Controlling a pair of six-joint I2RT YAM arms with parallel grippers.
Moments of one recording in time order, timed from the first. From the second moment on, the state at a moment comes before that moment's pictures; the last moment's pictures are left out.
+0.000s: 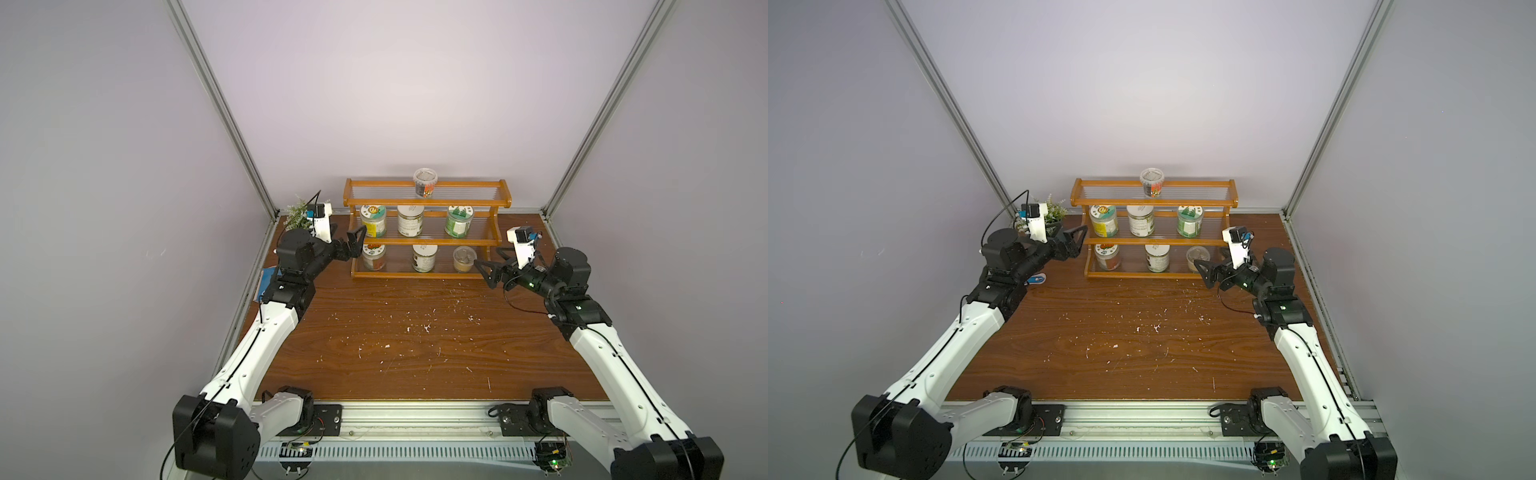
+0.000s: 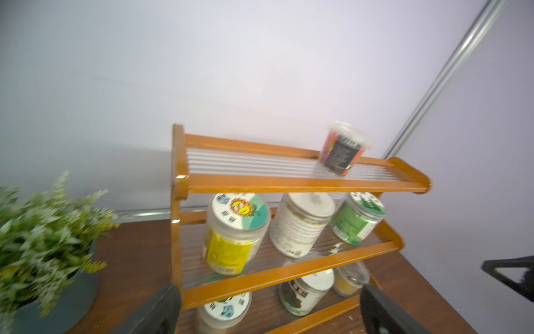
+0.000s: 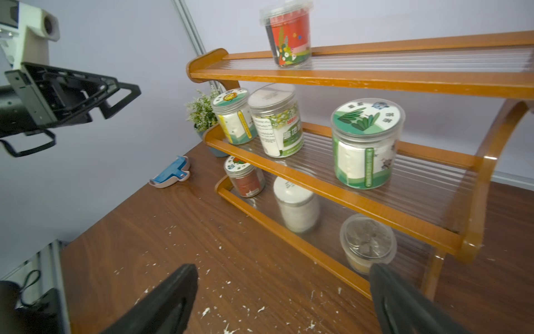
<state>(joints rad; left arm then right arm) -0.20 1.17 1.00 0.09 0.35 -0.24 0.12 1.00 0.86 -0.15 -0.61 0.07</state>
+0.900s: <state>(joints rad) -0.40 1.93 1.98 -0.16 0.49 0.00 0.15 1.05 0.98 -0.32 -0.58 0.00</state>
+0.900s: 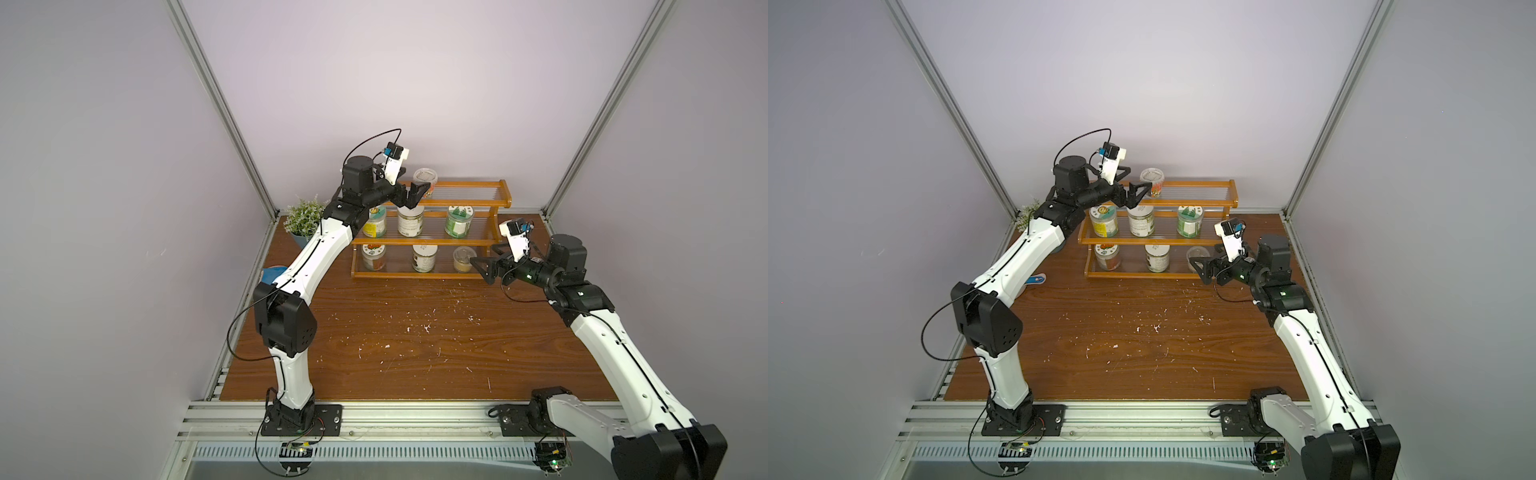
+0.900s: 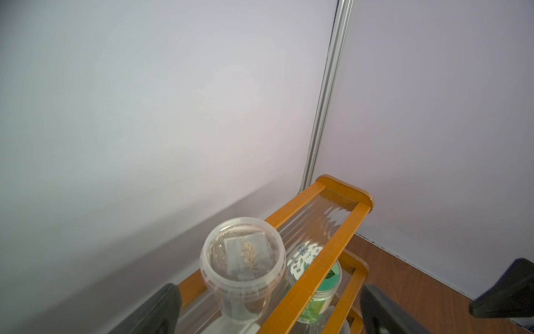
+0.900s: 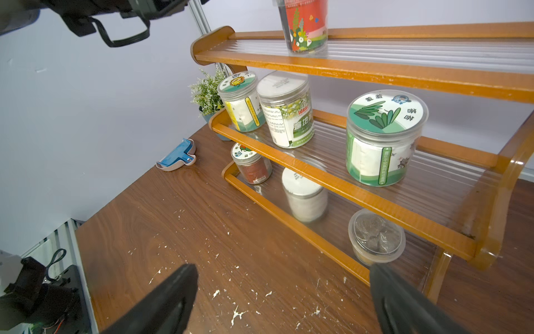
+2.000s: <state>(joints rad) -0.42 2.22 2.29 -0.26 0.44 -0.03 0.15 1.06 0.98 -0.33 -0.55 -0.03</state>
